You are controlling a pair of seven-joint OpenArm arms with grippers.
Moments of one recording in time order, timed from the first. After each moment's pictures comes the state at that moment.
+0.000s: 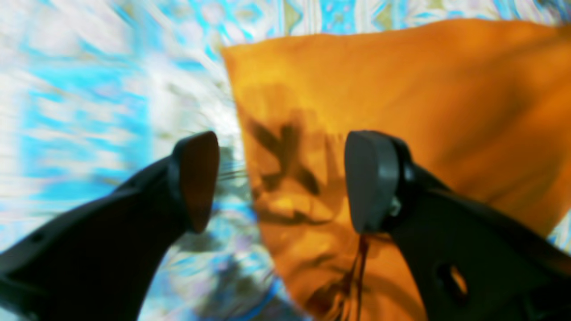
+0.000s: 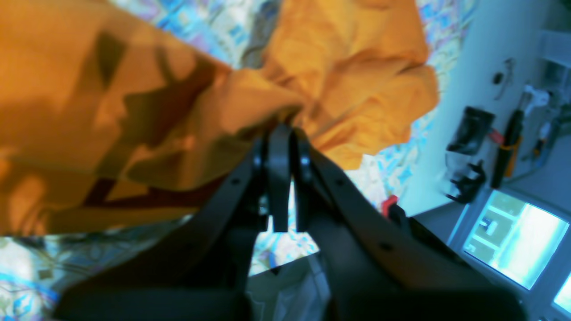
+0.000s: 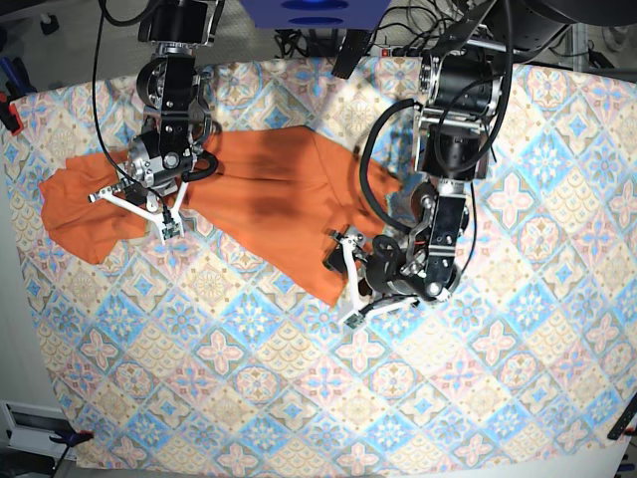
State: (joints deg) left arm -23.6 2.3 2.4 55.8 -0.5 -40.2 50.2; right arm -8.2 -3.2 8.9 98.2 -38.4 19.5 -60.6
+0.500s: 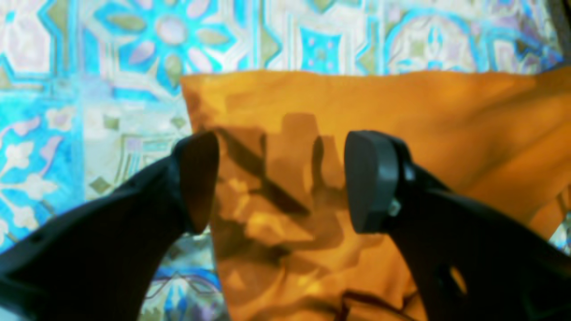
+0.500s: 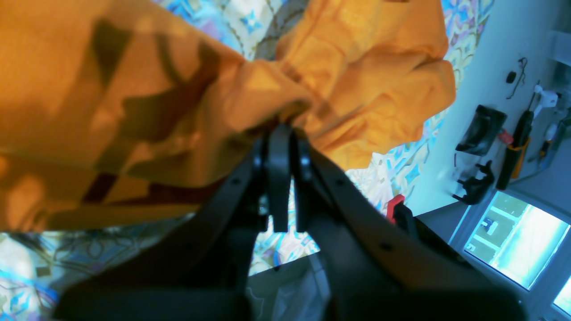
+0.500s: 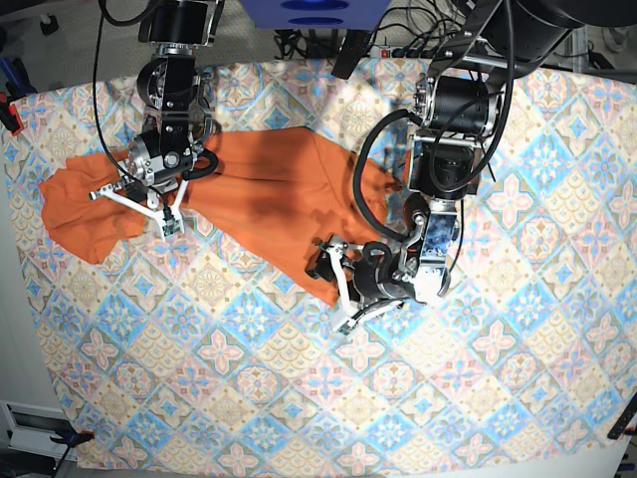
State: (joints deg) left arm -27.3 3.5 1.4 46.4 -0.2 -40.4 39.5; right arm -8.3 -3.2 8.9 97.2 -38.6 19.5 -60.7
